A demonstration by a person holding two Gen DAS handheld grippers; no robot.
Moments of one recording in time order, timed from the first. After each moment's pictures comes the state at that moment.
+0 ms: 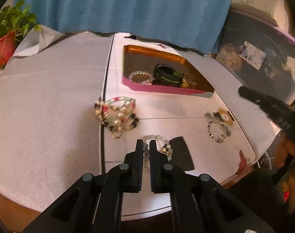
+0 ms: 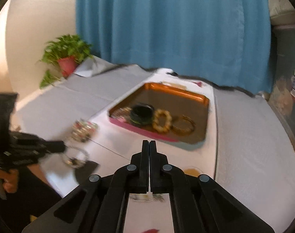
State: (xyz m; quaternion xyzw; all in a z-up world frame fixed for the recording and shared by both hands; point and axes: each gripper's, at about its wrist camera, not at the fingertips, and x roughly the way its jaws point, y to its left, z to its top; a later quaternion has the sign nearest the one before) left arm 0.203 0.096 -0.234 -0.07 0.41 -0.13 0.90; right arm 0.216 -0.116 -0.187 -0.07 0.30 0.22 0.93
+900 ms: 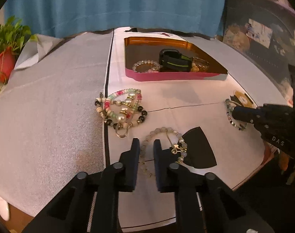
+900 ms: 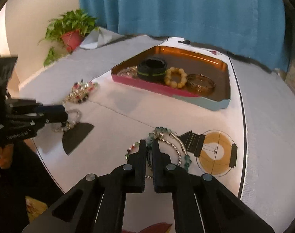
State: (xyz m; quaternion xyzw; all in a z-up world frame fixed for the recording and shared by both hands) left arm 0.215 0.080 -0.253 0.00 0.42 -0.11 0.90; right arm 0.229 -0.120 -0.262 -0.07 0.38 0.25 0.89
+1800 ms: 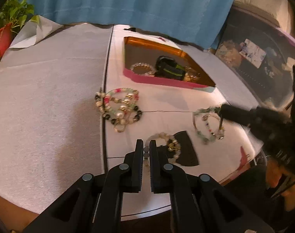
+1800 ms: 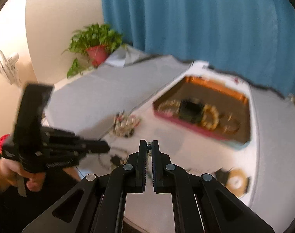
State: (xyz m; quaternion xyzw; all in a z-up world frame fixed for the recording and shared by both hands) left arm 0.209 0.101 -0.243 -0.08 0.43 -0.14 0.89; right arm 0.207 -0.059 -0.207 -0.07 0.34 0.31 0.88
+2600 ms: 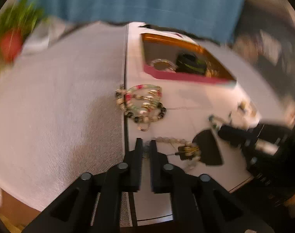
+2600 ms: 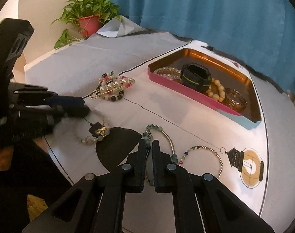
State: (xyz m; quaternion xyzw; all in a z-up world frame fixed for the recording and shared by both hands) left arm 0.216 0.120 -0.251 -0.09 0.44 -0.10 0.89; right arm 0.215 -0.043 -0.262 -0.14 0.38 0.27 0.88
